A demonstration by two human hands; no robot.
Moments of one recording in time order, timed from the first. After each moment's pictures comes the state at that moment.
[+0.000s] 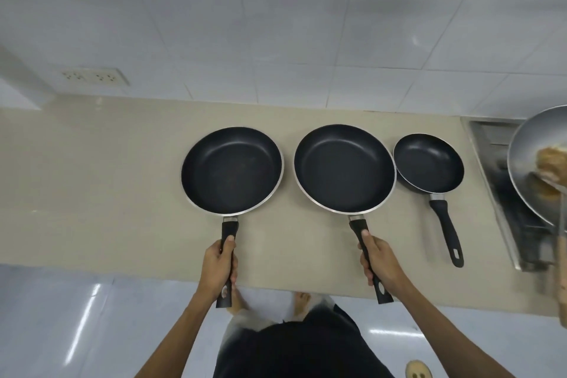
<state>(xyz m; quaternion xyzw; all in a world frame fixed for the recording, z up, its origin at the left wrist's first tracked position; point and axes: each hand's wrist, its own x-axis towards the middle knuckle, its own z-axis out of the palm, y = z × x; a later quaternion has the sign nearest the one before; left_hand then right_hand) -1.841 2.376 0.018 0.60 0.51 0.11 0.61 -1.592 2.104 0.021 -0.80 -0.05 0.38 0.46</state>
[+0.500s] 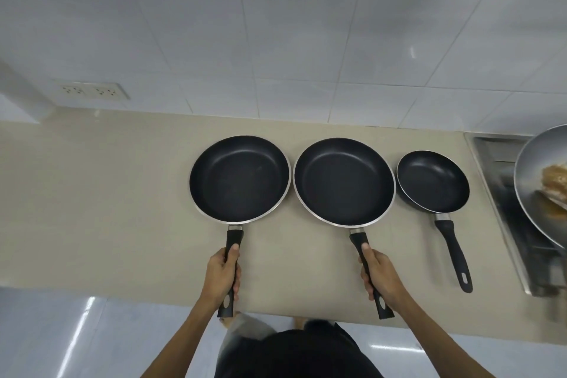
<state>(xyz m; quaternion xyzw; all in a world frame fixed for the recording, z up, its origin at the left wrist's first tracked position) -1.814 2.396 0.020 0.62 0.50 0.08 0.60 -1.577 2.123 0.009 -0.81 -0.05 0.38 0.44</state>
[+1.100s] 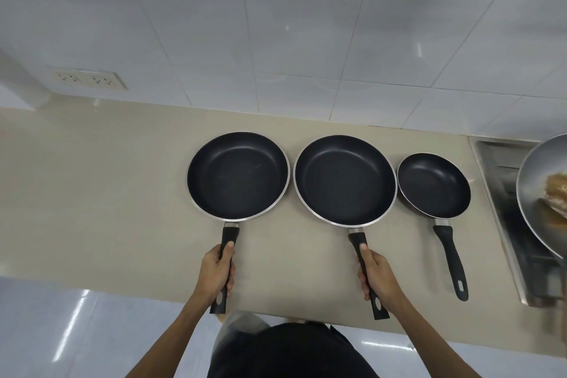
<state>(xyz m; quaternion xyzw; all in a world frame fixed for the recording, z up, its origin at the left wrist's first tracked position) -1.809 2.399 0.010 0.64 0.50 0.07 0.58 -1.565 2.124 0.008 -0.82 -0.04 0.38 0.43</state>
